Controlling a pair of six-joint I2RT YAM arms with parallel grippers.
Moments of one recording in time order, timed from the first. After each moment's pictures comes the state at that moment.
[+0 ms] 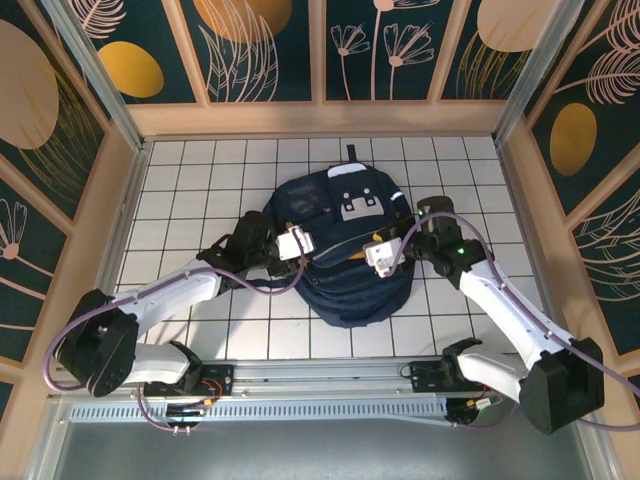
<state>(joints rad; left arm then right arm) -0.65 1.34 0.73 -0.06 0.16 0.69 0.40 1.05 0.76 -0.42 -0.41 -1.59</state>
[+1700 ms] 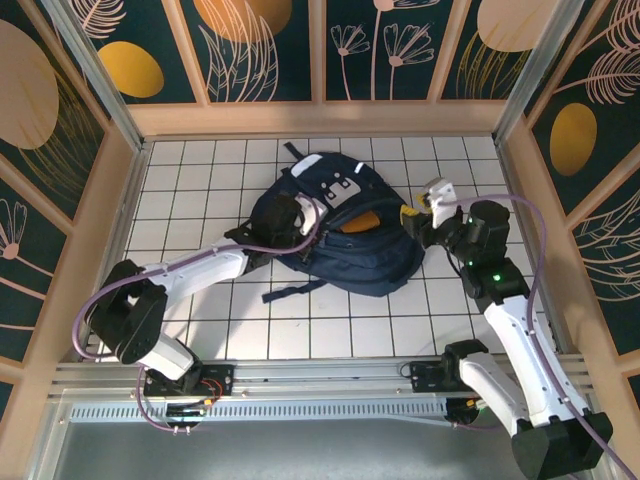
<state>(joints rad) -0.75 1.56 0.96 -0.11 0.08 -0.03 0.22 0.81 0.75 -0.25 -0.33 -0.02</state>
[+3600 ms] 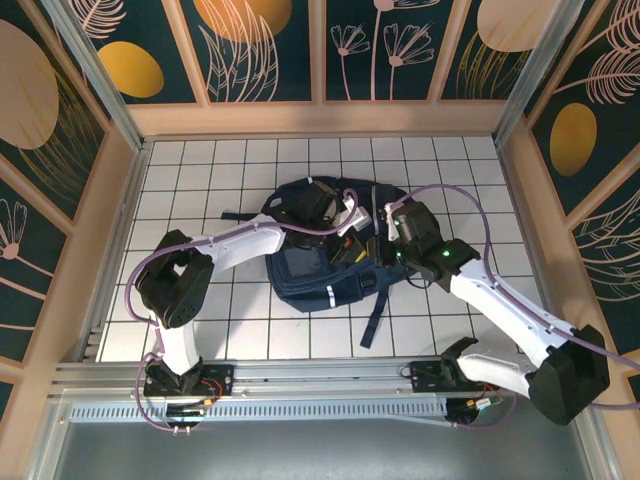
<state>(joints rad) -0.77 1.85 1.30 -0.28 0.68 0.01 0.62 1.11 0.84 -0.56 0.01 0.36</state>
